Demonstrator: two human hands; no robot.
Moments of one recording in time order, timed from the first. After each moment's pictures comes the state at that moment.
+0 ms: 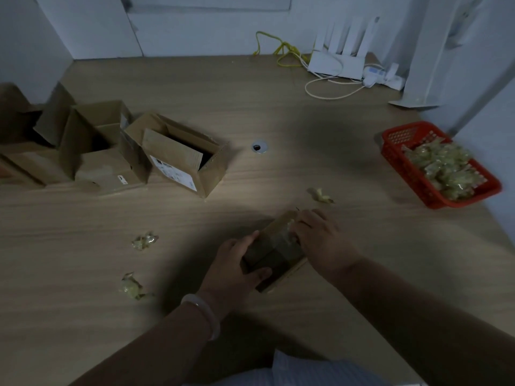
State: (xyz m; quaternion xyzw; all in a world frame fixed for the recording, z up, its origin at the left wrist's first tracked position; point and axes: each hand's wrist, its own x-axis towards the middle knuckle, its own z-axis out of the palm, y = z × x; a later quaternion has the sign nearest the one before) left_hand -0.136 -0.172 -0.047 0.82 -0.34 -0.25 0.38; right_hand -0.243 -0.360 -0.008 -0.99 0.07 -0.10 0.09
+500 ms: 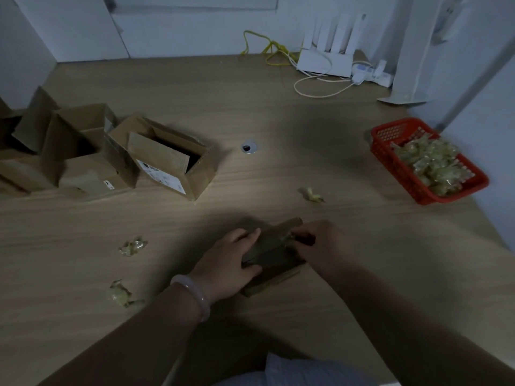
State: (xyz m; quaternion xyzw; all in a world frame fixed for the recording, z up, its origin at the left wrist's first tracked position) left_hand -0.119 -0.197 -0.019 0.82 -0.45 -0.29 0.19; right_hand -0.254 -0.370 -0.021 -0.87 0.34 -0.05 0.36
